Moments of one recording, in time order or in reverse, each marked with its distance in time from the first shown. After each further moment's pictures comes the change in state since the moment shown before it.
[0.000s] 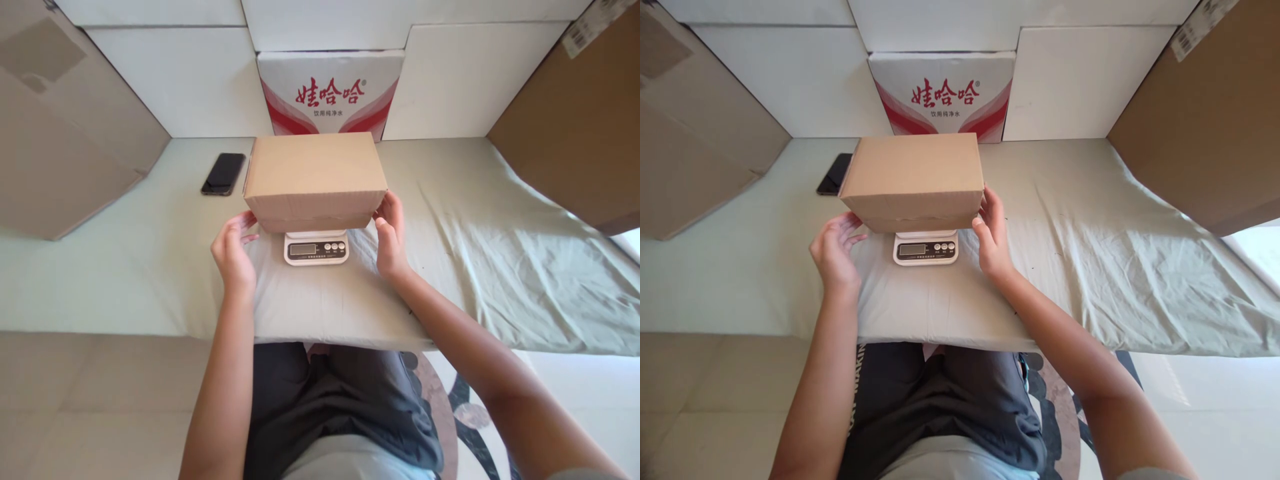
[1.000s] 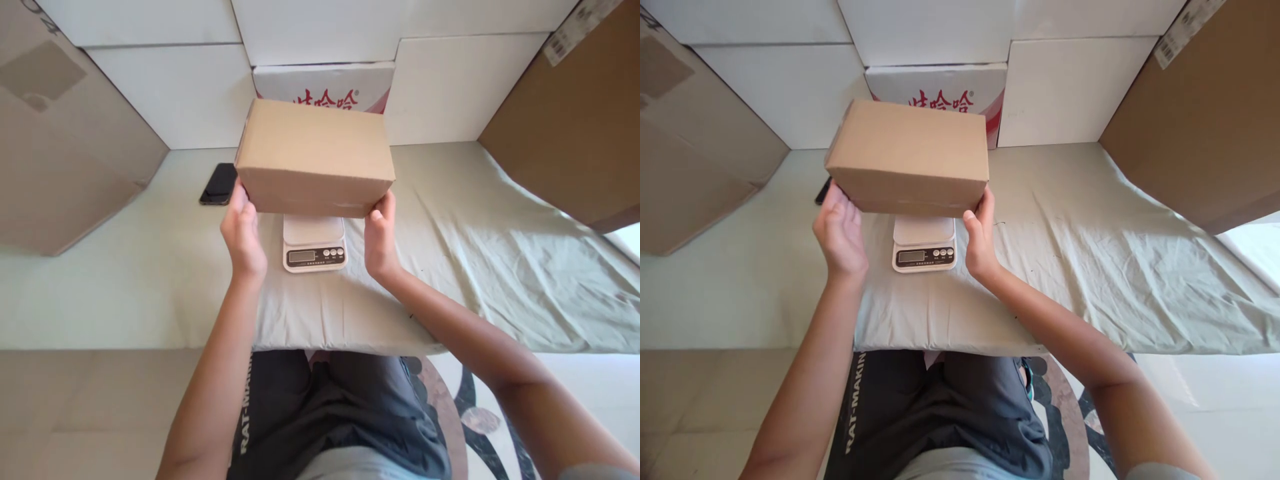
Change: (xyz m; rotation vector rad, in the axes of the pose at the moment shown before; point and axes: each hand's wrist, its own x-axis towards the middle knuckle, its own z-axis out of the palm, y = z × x) left_hand 0.024 0.028 0.042 -0.121 -0.338 0.213; right_hand 0.020 0.004 0.027 0.004 0.092 0.039
